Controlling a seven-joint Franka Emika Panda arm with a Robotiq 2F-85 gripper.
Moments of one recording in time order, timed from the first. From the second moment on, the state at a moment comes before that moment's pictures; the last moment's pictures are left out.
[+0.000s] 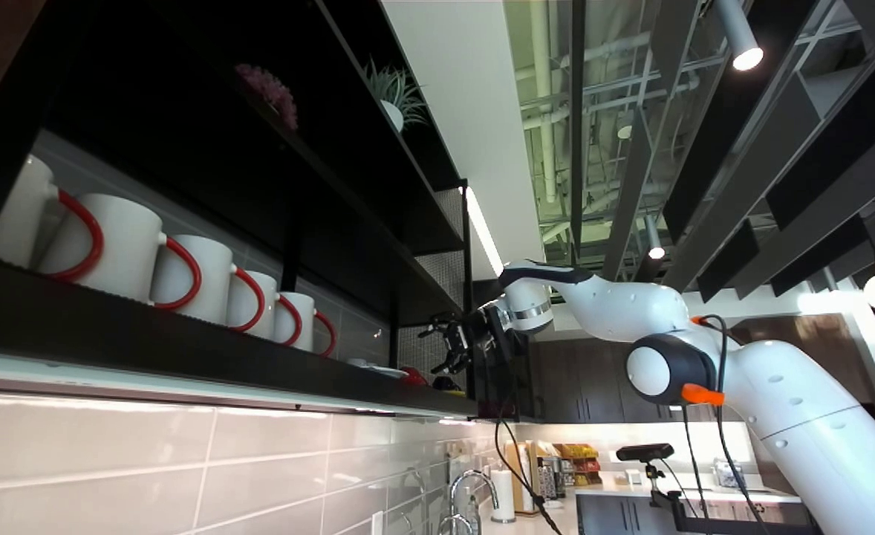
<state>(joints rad) -0.50 0.35 -0.31 -0.94 1.14 1.53 -0.02</state>
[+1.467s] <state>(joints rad) -0.52 0.11 -0.39 -1.30 0.53 1.24 -1.22</state>
